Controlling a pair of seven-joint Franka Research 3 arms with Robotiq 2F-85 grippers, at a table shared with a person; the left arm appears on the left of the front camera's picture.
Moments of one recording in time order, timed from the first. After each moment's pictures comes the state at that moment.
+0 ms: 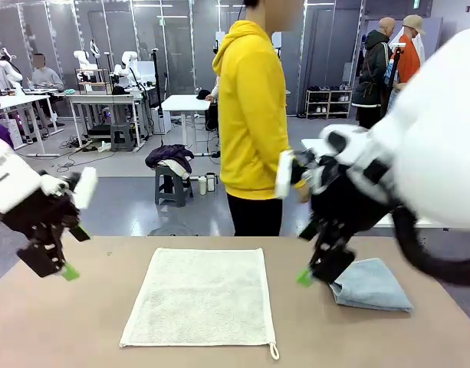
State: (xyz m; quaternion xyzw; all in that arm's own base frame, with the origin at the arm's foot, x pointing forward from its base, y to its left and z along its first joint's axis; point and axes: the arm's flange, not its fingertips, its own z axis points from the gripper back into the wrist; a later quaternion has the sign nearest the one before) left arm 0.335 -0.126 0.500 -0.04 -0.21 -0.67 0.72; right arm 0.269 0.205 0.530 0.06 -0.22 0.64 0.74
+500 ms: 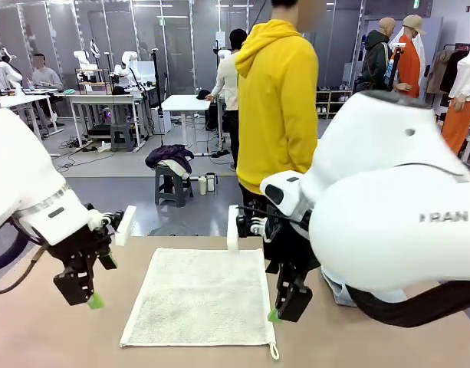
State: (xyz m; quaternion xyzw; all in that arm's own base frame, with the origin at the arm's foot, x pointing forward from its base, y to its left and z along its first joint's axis) left arm 0.345 -0.172 0.446 -0.03 -0.15 -0.69 0.70; right arm 0.279 0.259 0.467 0.03 -0.17 0.69 0.71
